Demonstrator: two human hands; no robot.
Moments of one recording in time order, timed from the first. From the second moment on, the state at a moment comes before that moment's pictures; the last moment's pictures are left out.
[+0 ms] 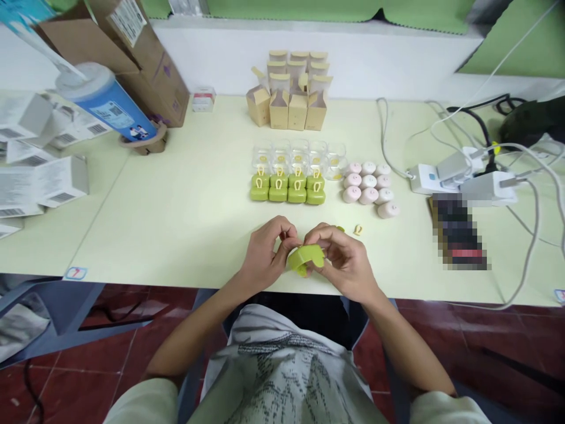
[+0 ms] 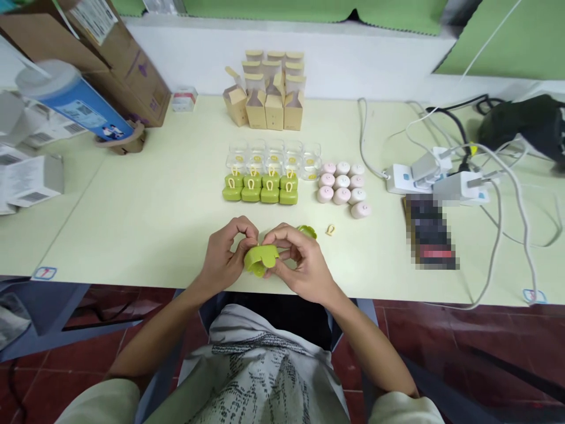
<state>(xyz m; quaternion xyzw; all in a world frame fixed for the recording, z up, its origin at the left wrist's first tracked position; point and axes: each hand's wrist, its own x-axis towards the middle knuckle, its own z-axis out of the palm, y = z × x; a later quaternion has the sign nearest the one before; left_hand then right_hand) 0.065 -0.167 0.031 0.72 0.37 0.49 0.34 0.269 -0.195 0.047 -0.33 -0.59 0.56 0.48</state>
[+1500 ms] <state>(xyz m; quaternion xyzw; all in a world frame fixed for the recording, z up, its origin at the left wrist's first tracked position) 0.063 -0.163 0.030 0.62 0.44 0.53 0.38 0.275 -0.174 0.068 -0.38 -0.62 0.57 0.38</state>
